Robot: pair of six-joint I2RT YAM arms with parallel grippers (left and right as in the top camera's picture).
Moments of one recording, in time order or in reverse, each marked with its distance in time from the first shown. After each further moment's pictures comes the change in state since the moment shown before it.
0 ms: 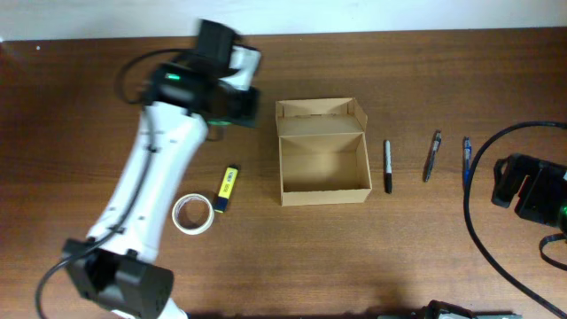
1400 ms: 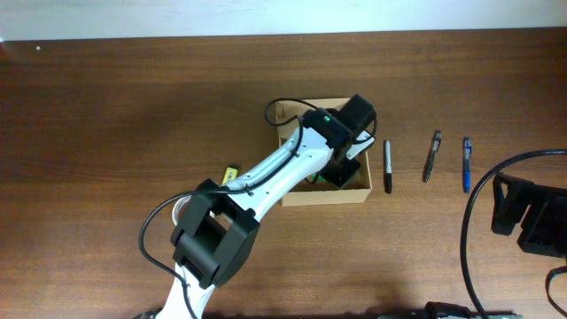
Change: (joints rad) left arm -0.398 0.374 -0.006 0.071 0.001 0.063; right arm 0.131 -0.063 0.134 -0.039 0.024 0.000
